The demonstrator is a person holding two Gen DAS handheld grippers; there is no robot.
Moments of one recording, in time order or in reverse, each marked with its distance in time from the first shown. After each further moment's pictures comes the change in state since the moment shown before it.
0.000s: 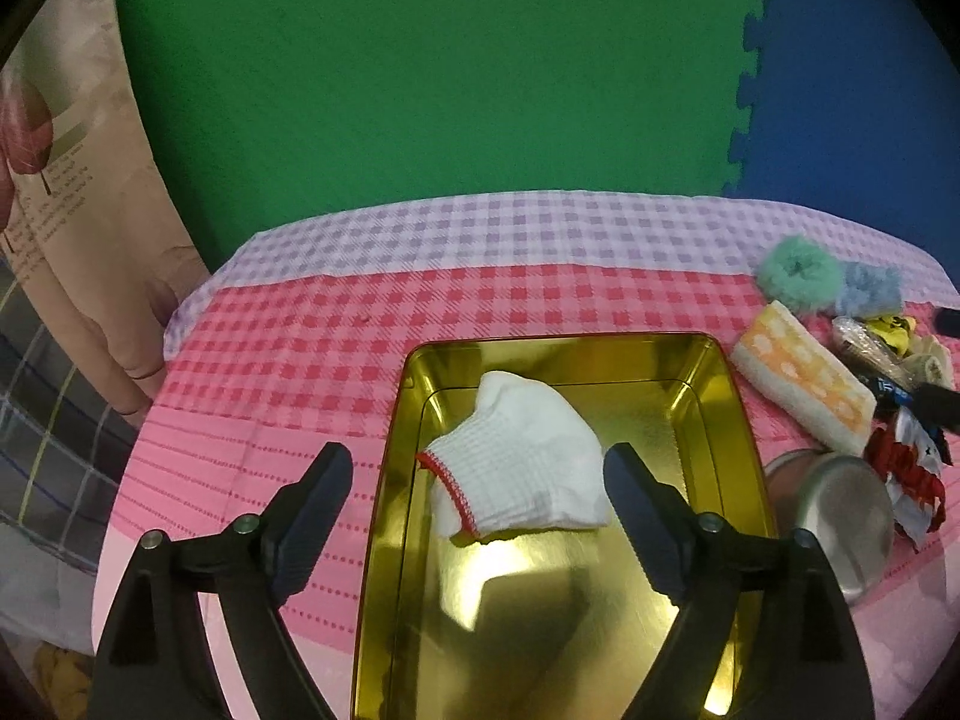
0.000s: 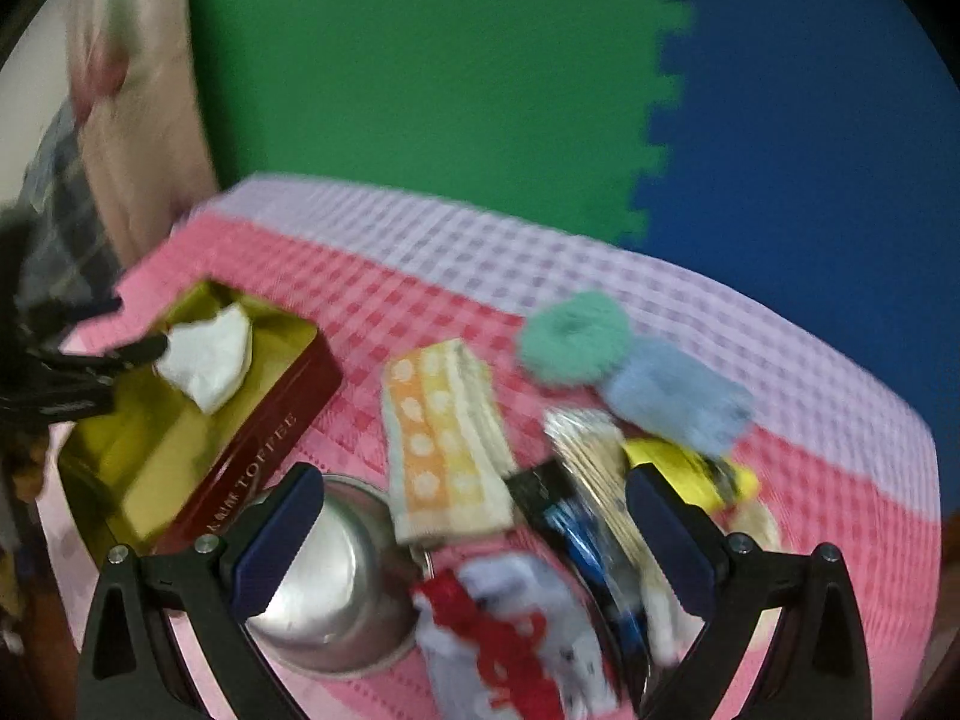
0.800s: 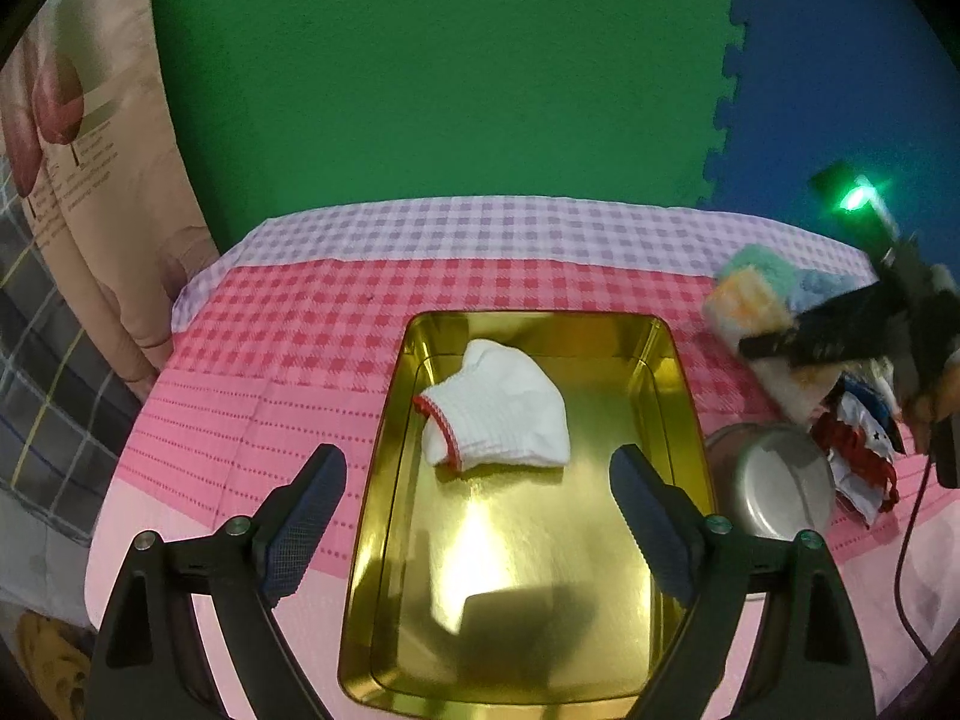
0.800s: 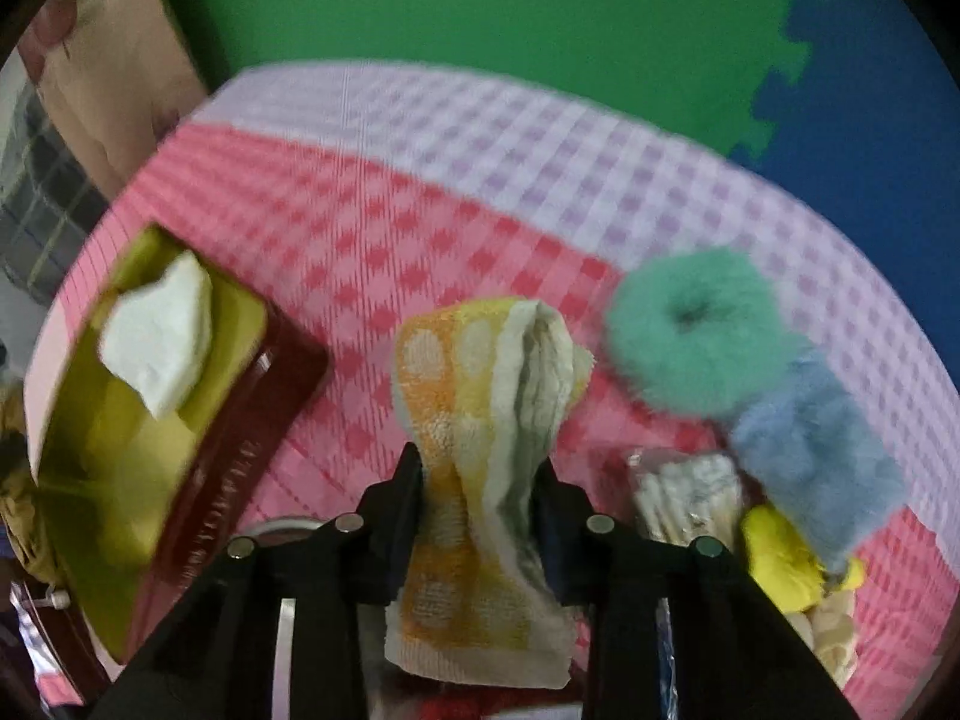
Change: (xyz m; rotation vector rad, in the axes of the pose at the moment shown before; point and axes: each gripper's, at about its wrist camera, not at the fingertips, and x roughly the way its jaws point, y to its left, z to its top) left arm -0.044 0.001 -0.024 -0.054 -0.007 -0.039; right arm 0.083 0.002 0.039 0.034 0.270 0.115
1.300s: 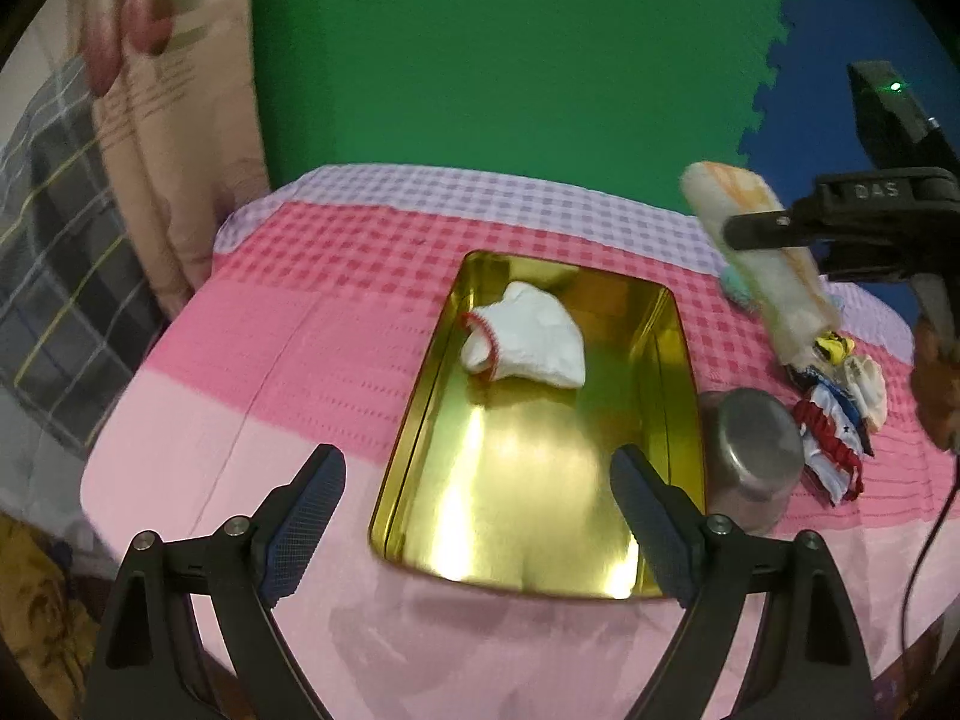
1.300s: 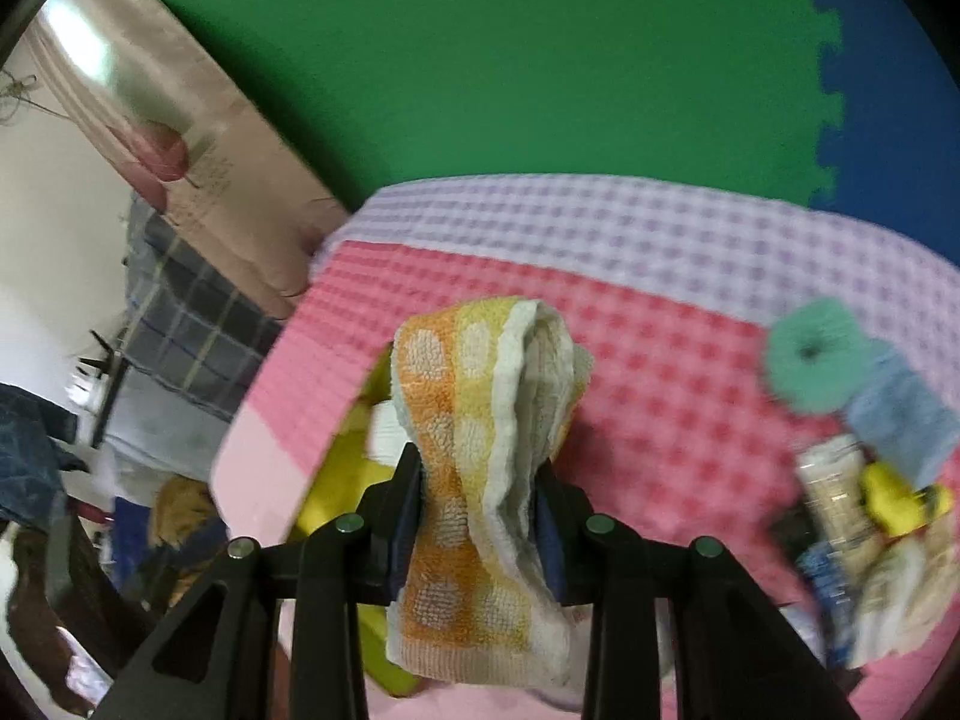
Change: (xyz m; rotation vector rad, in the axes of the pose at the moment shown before) left arm -0.051 0.028 -0.048 -0.175 0.023 -0.002; right arm -0.088 0.068 0.009 0.153 -0.137 0.369
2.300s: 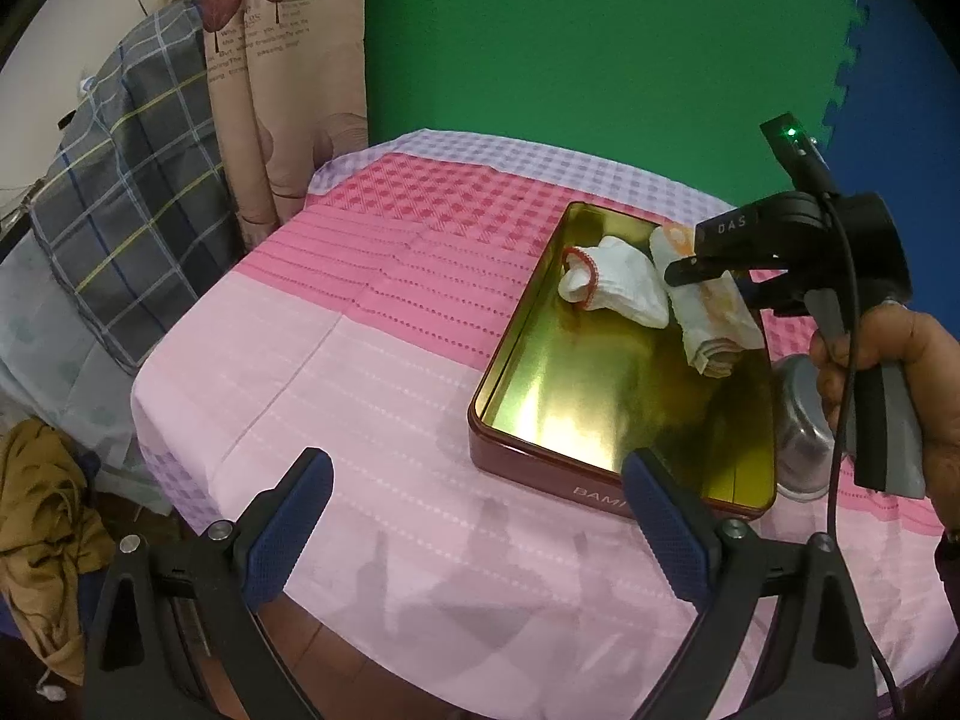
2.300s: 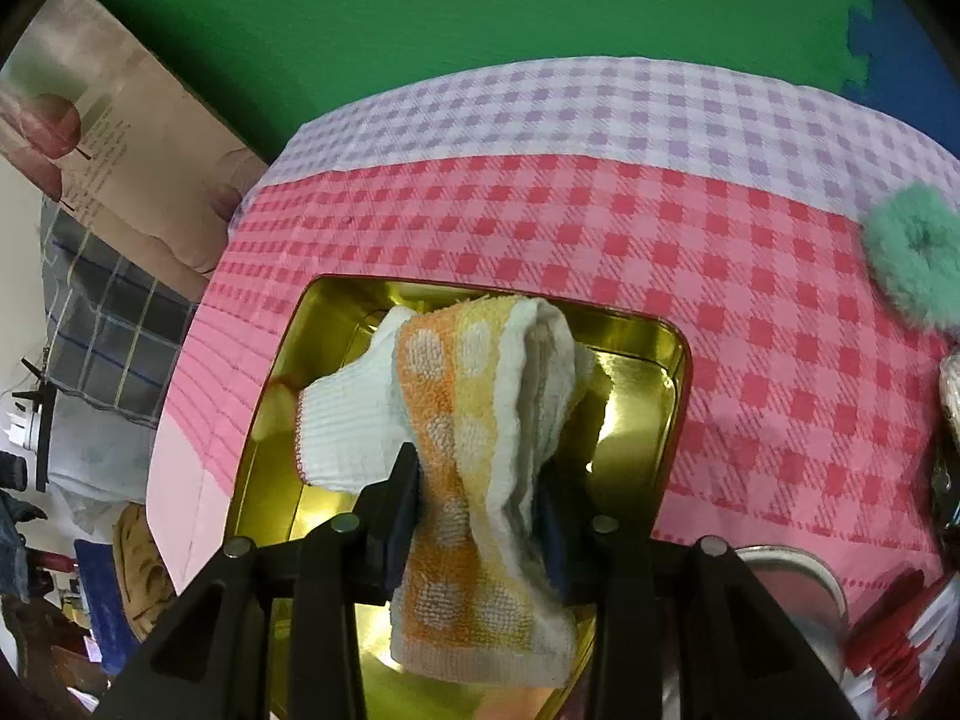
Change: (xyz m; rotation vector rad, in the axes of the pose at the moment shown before) left arm -0.019 0.021 -0.052 -0.119 -0.001 0.148; right arm 0.150 0.016 -0.021 0.106 0.084 -0.159
